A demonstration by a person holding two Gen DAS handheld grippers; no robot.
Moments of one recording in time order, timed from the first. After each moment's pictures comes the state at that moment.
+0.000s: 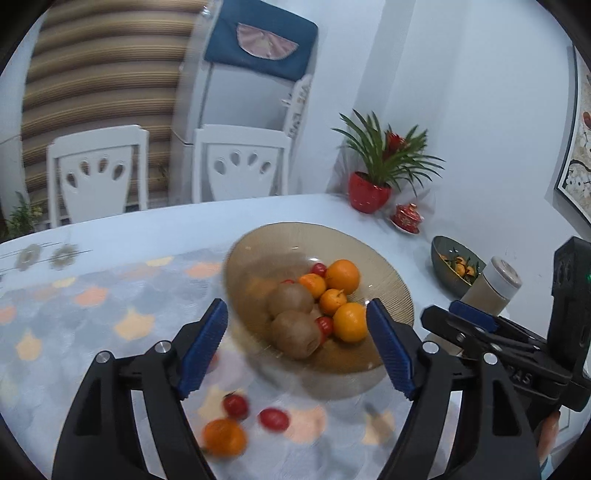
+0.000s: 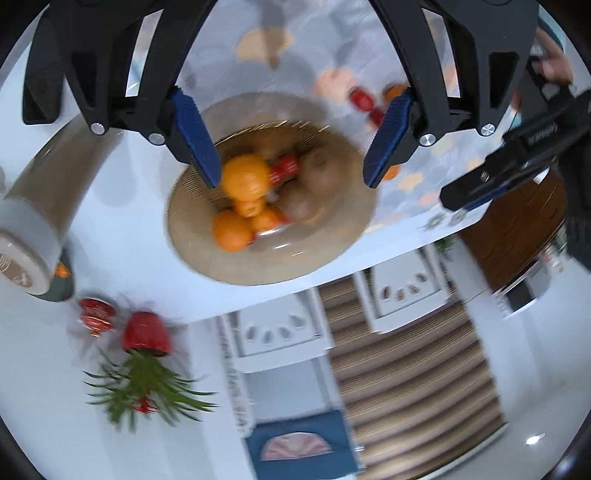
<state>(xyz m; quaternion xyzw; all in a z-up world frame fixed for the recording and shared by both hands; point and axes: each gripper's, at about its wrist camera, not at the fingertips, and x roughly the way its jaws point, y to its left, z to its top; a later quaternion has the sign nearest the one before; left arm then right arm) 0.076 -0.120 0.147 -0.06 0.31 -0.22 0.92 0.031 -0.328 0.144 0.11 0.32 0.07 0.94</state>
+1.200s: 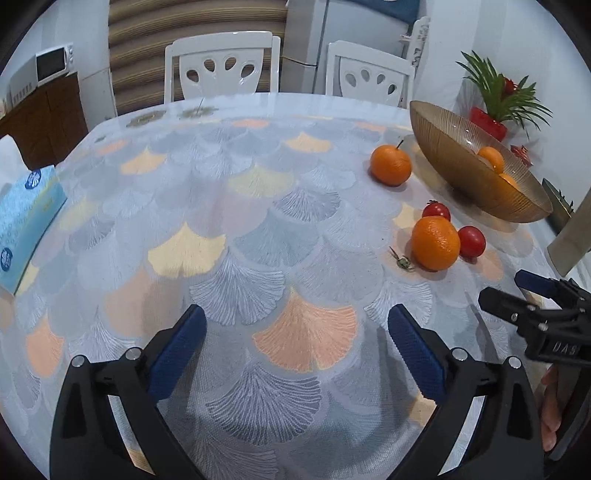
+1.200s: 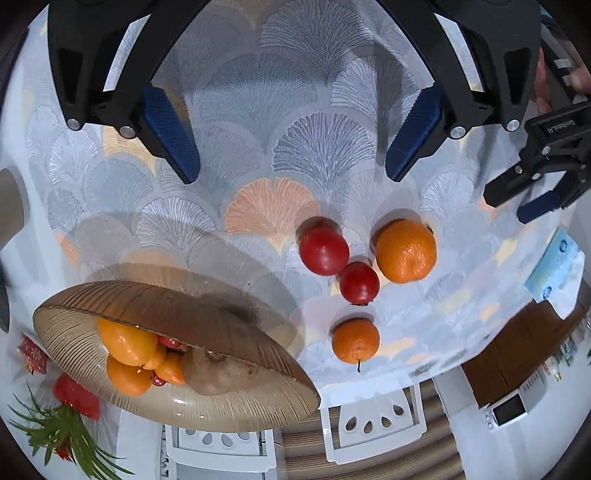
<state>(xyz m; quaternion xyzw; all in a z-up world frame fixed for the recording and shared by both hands) 0.017 -0.010 0.007 -0.04 0.43 -0.04 0.90 0.039 -0.232 0.014 0.00 0.47 0.10 0.88</state>
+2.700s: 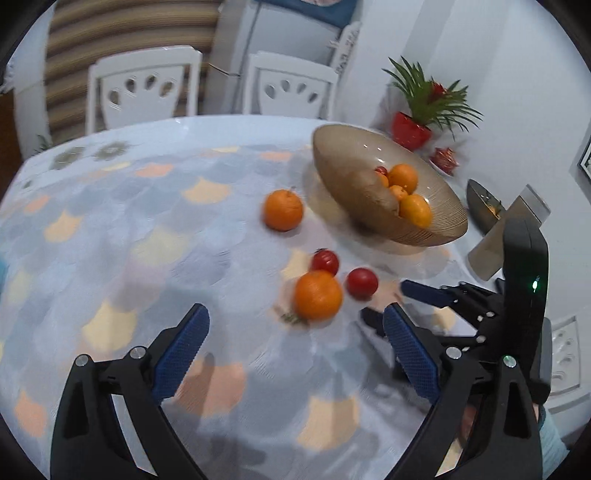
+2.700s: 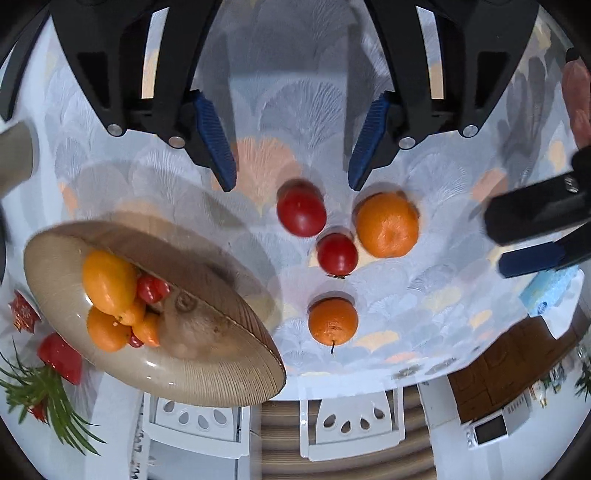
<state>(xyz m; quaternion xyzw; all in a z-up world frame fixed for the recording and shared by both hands) 0.046 -0.048 0.061 -0.06 0.42 -0.19 0.88 0.057 -0.214 0.028 -0.05 0.46 0.12 0.88</state>
